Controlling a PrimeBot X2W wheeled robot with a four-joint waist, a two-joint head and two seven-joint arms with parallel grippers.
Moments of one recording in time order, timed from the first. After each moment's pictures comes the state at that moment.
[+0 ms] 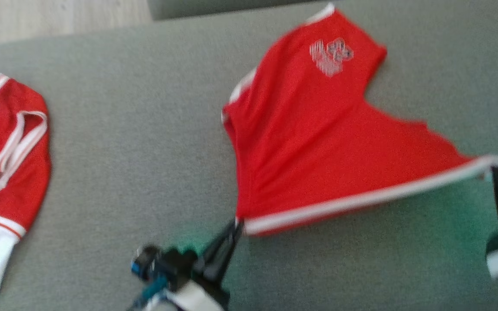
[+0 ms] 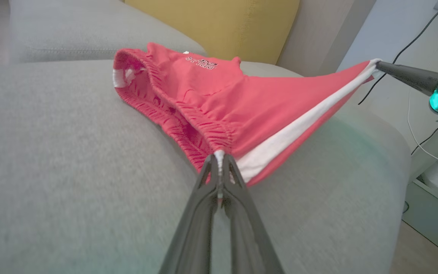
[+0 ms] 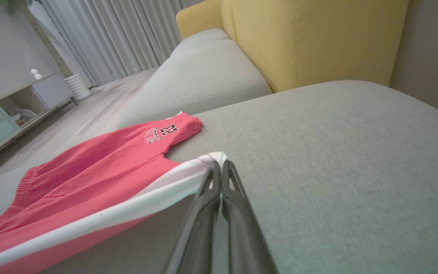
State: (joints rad) left arm -0.24 0.21 -0.75 0.35 -0.43 -0.08 -0.26; right arm -0.05 -0.54 0.17 0.23 0.78 0.12 -0.25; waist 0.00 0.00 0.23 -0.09
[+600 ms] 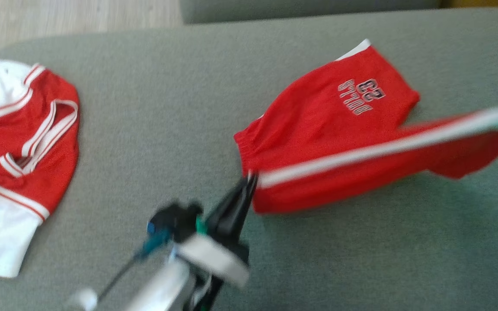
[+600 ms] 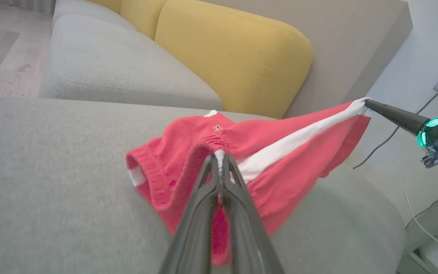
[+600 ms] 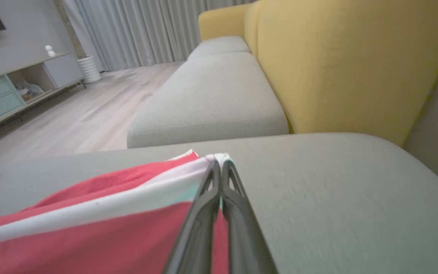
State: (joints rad) left arm -0.27 0.14 -0.70 0.21 -0.56 -0.07 -0.16; right arm -0.07 -0.46 -0.07 -0.01 0.58 0.12 0.12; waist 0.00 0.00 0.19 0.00
